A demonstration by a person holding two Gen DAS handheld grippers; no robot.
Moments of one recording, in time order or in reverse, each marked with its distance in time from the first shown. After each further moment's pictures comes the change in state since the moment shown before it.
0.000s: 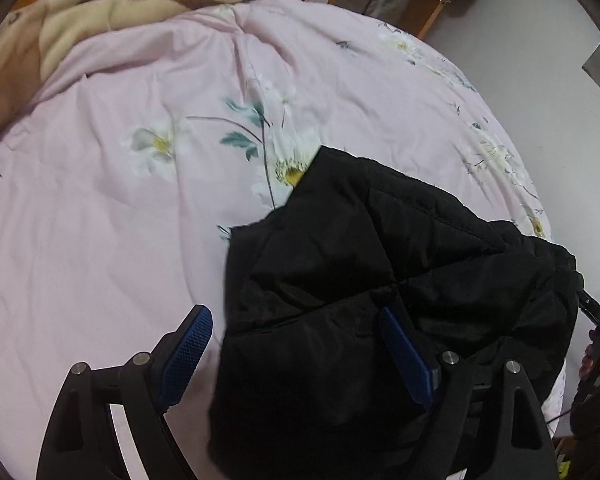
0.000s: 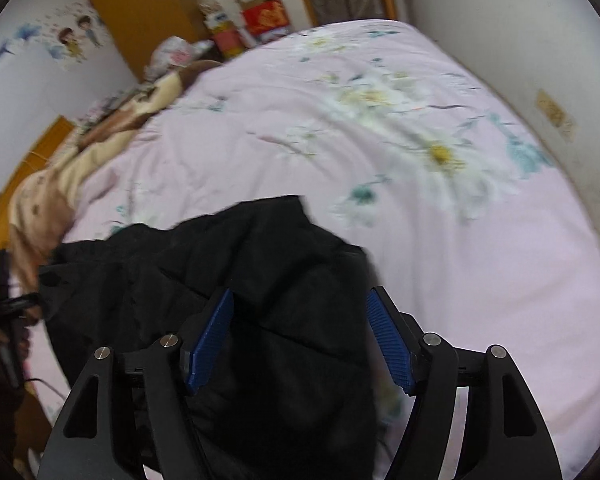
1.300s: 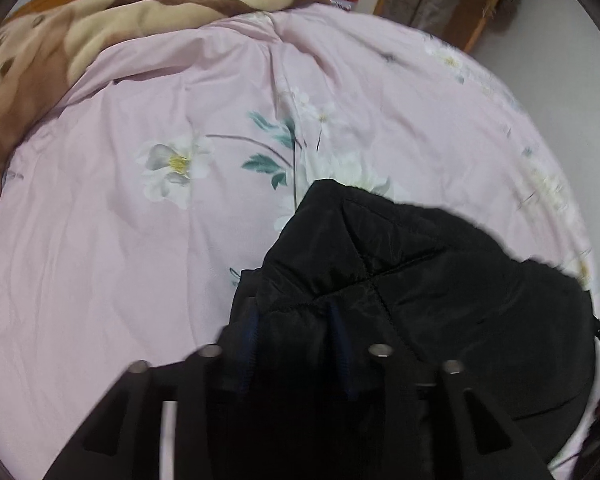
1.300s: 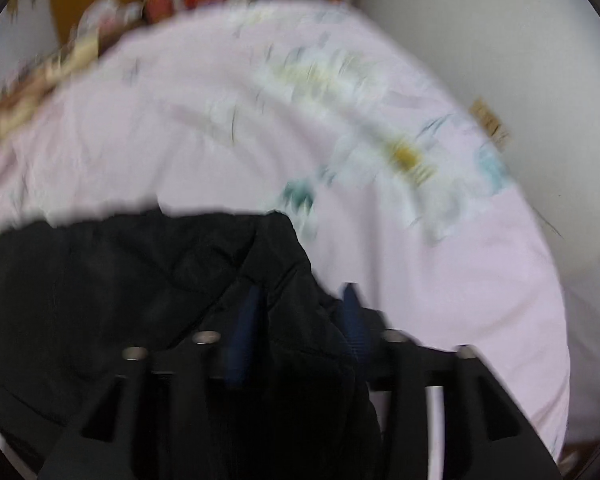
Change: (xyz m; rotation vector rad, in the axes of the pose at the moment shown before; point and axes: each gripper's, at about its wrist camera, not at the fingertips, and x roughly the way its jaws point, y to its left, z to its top) left arm 0.019 -0.007 0.026 -0.105 -0.076 0.136; right arm 0.055 0.018 0.027 -0.004 0.013 -0.407
